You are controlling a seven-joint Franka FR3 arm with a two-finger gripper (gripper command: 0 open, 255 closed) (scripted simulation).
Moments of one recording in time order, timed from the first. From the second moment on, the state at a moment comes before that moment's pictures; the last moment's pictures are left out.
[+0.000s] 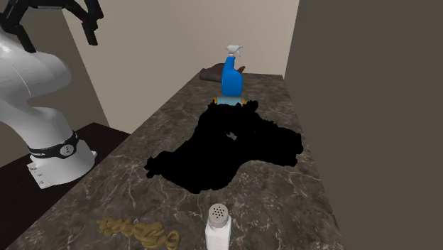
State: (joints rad) arm 0.01 -0.78 0.00 -2.35 0.01 1.53 0.15
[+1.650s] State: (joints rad) arm -0.02 0.14 -0.03 -1.86 -0.01 1.85 0.14
